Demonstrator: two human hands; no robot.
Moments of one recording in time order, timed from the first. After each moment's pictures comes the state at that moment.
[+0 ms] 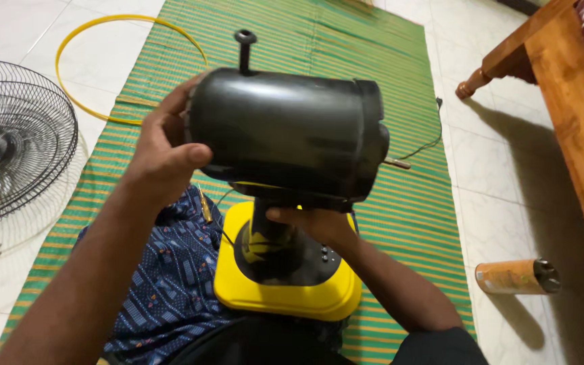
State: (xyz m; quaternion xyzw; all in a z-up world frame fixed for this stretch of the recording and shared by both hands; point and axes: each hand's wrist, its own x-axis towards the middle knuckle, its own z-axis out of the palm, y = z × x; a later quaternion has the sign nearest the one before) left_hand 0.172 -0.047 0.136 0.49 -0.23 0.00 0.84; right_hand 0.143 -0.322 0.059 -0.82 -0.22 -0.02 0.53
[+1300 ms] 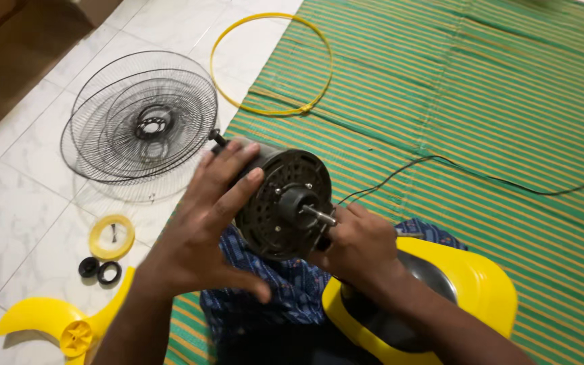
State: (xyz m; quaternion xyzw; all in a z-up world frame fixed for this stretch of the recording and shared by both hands) left_hand 0.048 0.014 0.170 0.90 -0.25 0.19 0.30; right_hand 0.117 -0.232 0.109 -0.87 -0.39 -0.16 0.25
